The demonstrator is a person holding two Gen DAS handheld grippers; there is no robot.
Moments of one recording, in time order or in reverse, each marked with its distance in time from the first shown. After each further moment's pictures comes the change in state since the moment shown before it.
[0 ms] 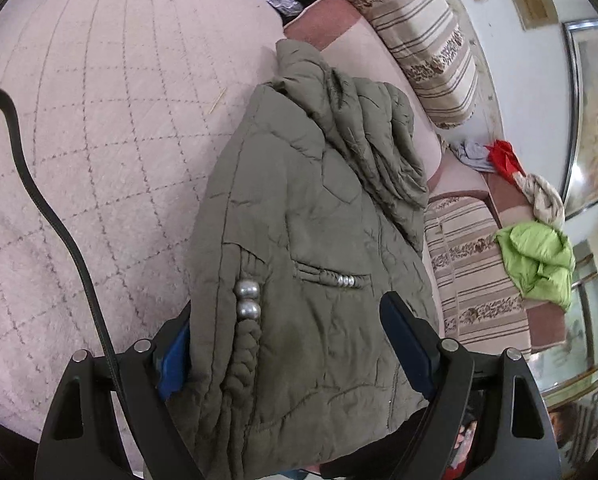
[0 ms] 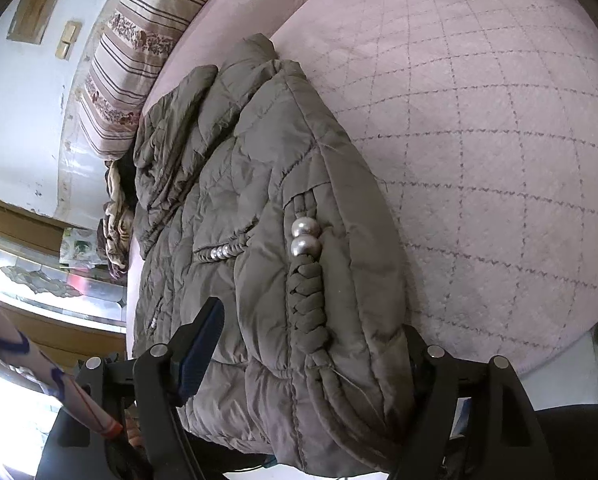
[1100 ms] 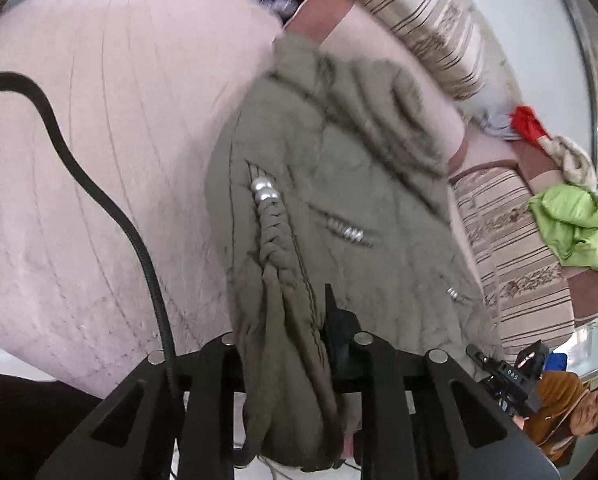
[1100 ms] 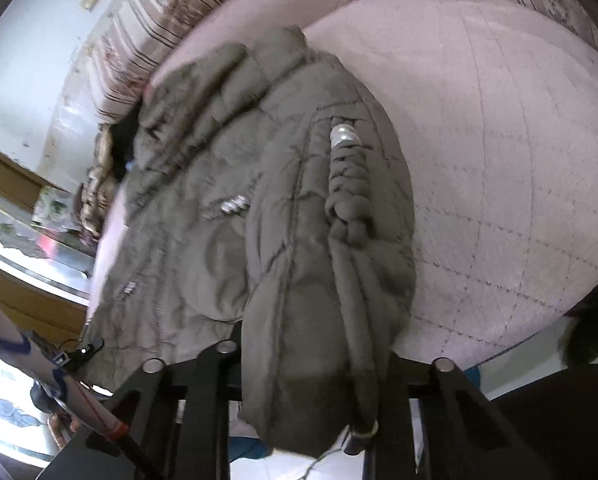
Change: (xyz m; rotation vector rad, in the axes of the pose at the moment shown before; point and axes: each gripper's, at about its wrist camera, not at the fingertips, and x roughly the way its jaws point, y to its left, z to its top) left arm -0.025 -0.043 -0.041 0.134 -0.026 0.186; right arm -0.004 0.049 -0.039 -0.165 -0.050 -0.110
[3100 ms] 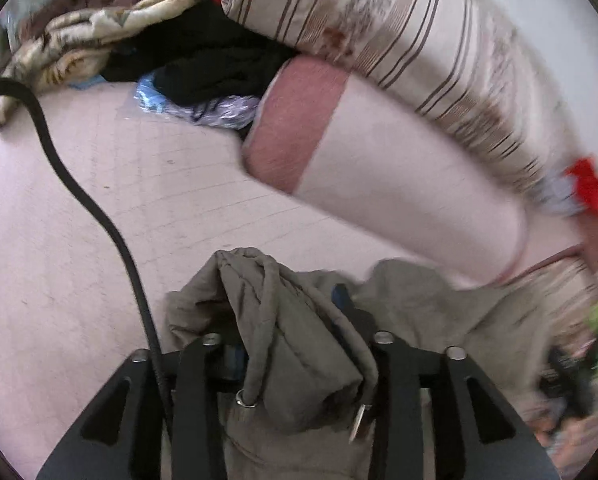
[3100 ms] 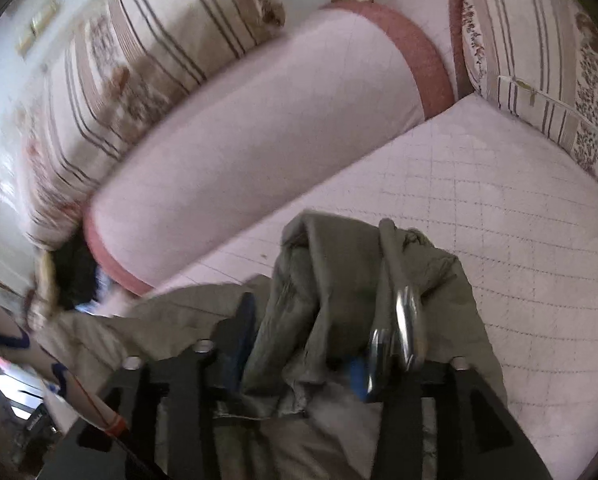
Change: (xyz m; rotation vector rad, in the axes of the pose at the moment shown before) left arm 0.167 -0.107 0.346 0.057 -0.145 0.146; right arm 0.154 0.119 0.354 0.040 -0.198 -0.190
